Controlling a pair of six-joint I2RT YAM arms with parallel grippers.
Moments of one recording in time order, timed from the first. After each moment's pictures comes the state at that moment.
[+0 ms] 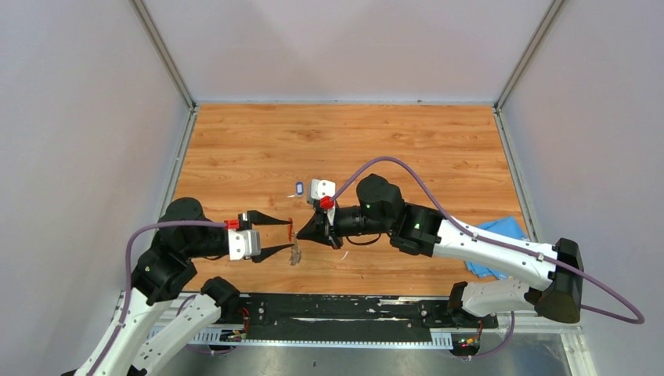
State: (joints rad) left arm -0.56 0.47 0.86 -0.56 0.82 0.56; right arm 1.16 1.22 1.07 -0.03 -0.41 -0.07
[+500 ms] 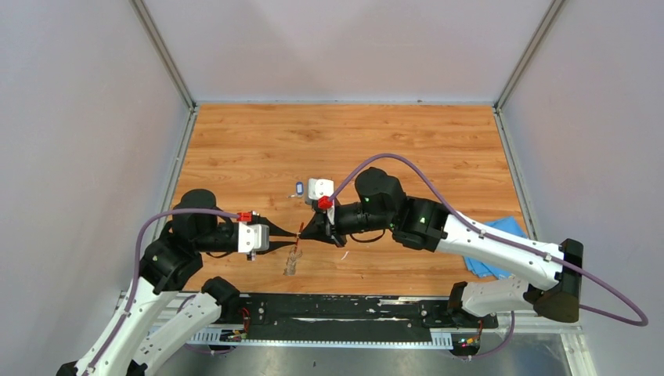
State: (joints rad) left arm -0.56 0.54 0.87 -0.66 0.87 0.57; right arm 1.16 1.23 1.19 -0.23 -0.43 -0.14
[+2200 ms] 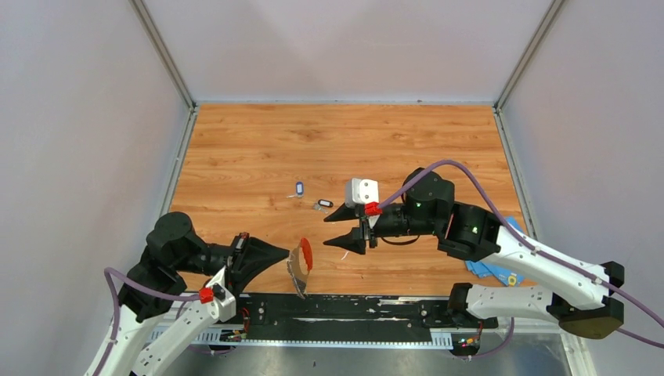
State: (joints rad) left arm -0.56 0.36 0.85 -0.69 1.08 1.18; right arm 1.17 1.01 1.22 -0.35 -0.40 -0.21
